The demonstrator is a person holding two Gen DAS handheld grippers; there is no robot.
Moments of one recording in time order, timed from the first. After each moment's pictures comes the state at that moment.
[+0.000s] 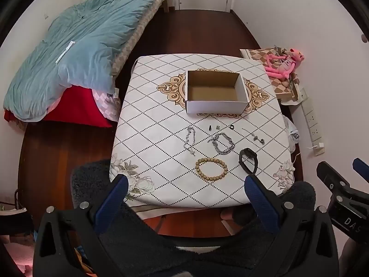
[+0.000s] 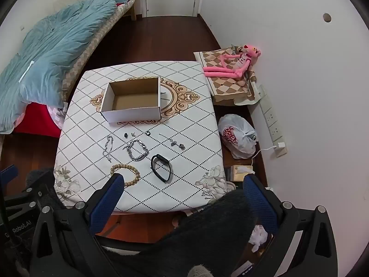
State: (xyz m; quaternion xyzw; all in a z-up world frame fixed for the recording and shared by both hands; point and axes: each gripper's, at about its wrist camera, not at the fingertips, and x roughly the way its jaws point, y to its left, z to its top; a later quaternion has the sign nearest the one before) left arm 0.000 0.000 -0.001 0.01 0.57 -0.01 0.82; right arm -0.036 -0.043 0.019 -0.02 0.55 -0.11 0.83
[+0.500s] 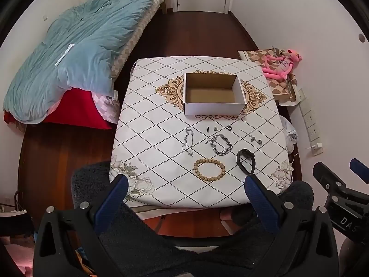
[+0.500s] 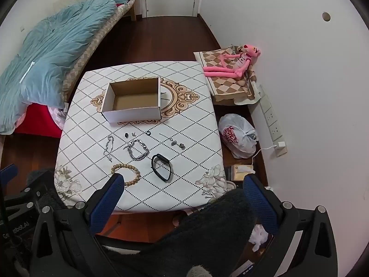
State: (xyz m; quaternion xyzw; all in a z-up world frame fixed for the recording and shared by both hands) left arm 0.000 -0.010 0.006 0.01 0.56 -0.01 0.83; right arm -0.039 -0.044 0.022 -0.02 0.55 -0.10 0.83
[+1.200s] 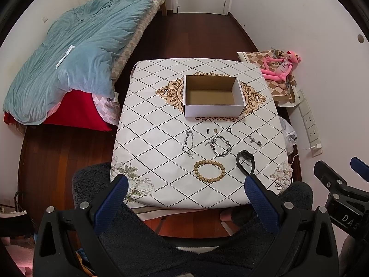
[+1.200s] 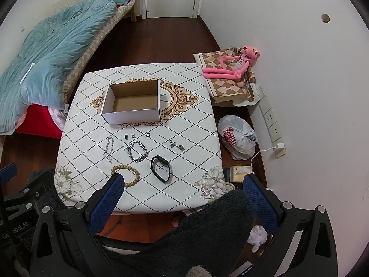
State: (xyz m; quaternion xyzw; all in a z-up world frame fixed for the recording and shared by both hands) left arm -0.003 -0.007 0.016 0.01 0.56 -0.01 0.83; right arm -0.039 -0.045 0.028 -0.02 0.55 -0.10 0.83
